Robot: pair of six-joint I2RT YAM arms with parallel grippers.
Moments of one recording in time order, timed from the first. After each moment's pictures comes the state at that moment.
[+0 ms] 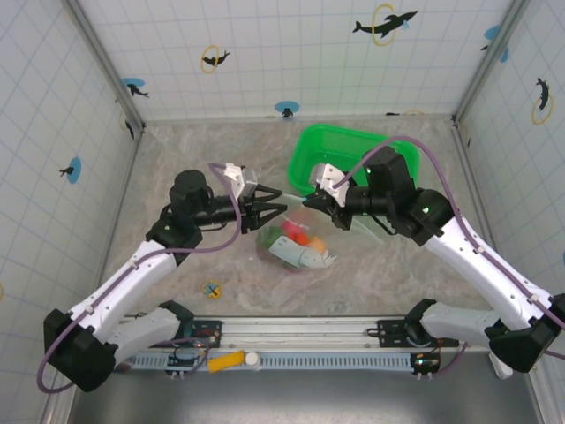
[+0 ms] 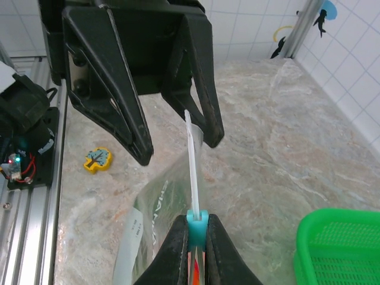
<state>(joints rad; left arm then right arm) -0.56 1.03 0.81 0.07 0.87 -0.06 0.74 1.13 1.24 -0.62 -0.49 -0.42</state>
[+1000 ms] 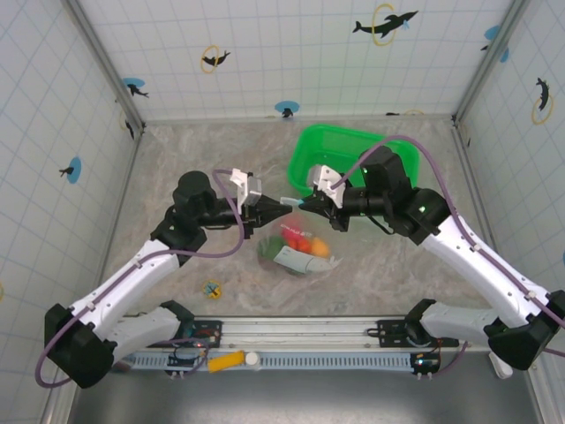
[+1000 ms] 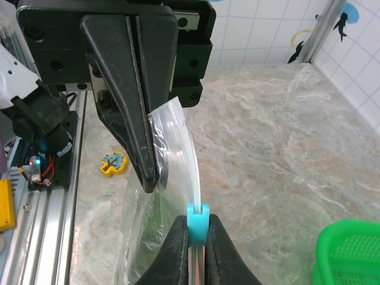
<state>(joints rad) -0.60 1.03 0.81 0.14 0.96 0.00 0.75 1.15 1.24 -0.61 -0.54 -0.40</state>
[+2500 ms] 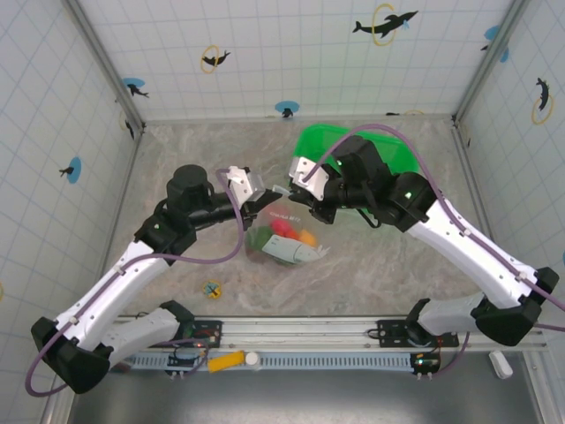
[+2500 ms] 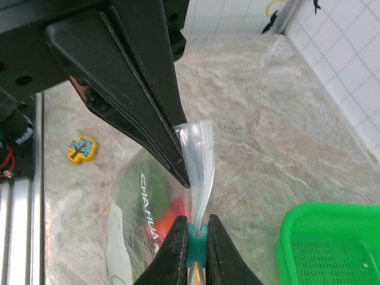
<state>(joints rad) -0.62 0.99 0.98 -0.25 0.61 0.31 0.89 1.32 1.53 -0.84 -0.23 -0.42</state>
